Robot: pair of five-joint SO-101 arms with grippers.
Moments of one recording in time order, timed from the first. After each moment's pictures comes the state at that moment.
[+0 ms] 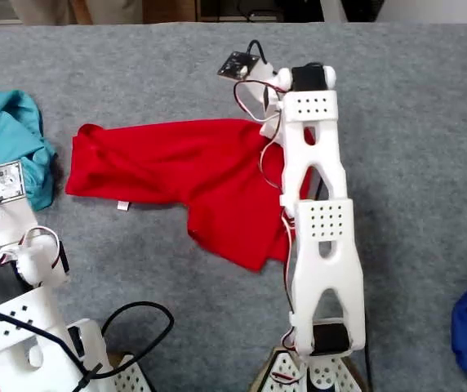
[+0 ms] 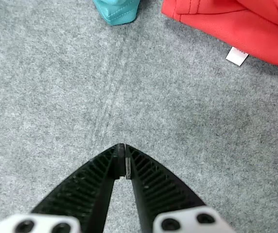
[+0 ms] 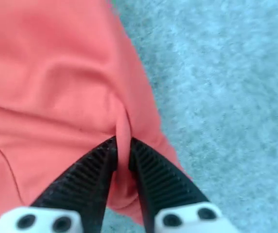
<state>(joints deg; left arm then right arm) -30.2 -64.7 54.1 82.8 -17.5 -7.8 64.0 -78.6 99.5 42.7</state>
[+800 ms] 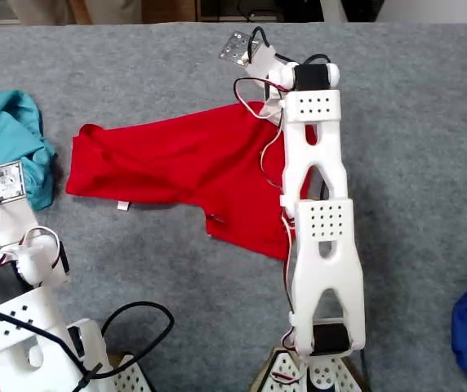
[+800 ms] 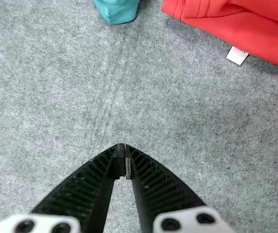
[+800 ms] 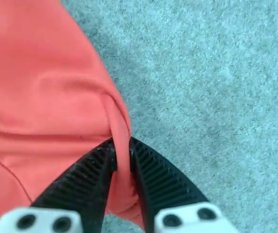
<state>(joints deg) -30.2 -64.7 54.2 82.8 -17.5 -7.8 64.2 -82.4 91.2 42.7</state>
